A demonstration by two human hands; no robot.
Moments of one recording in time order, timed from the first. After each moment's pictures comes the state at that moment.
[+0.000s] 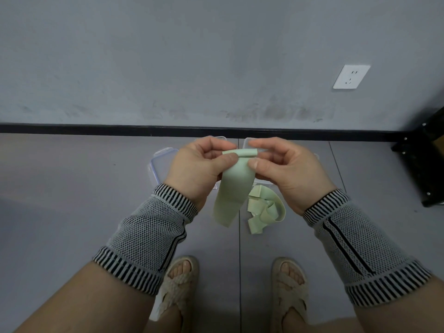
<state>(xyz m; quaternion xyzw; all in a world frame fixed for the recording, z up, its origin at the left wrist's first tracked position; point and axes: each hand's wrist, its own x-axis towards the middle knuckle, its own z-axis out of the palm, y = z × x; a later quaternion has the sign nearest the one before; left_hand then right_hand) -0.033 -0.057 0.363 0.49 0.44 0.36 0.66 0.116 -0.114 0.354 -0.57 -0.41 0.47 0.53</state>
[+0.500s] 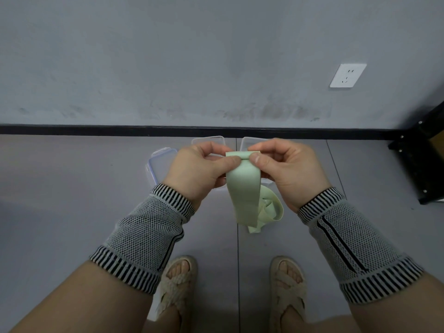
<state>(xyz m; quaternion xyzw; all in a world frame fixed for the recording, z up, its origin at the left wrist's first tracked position) -0.029 -0.058 0.364 0.50 0.50 0.31 0.63 0.115 -0.114 0.353 -0.60 -0.41 0.41 0.55</state>
